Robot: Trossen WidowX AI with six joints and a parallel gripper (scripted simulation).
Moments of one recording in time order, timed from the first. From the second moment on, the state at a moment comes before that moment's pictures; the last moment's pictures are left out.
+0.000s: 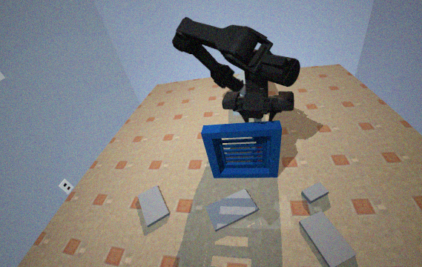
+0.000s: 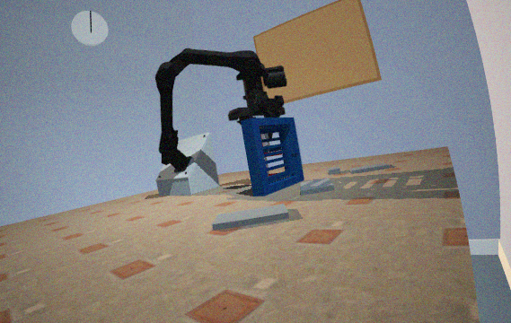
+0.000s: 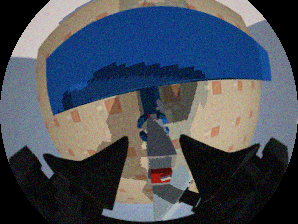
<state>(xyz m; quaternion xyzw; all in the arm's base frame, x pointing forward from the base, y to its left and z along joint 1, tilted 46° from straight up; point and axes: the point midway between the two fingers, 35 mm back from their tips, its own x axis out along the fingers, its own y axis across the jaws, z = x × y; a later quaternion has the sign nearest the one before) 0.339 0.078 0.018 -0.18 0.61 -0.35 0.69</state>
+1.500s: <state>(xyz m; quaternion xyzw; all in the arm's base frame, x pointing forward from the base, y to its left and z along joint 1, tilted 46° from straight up) 0.339 0.078 0.018 0.35 0.19 -0.68 0.62</state>
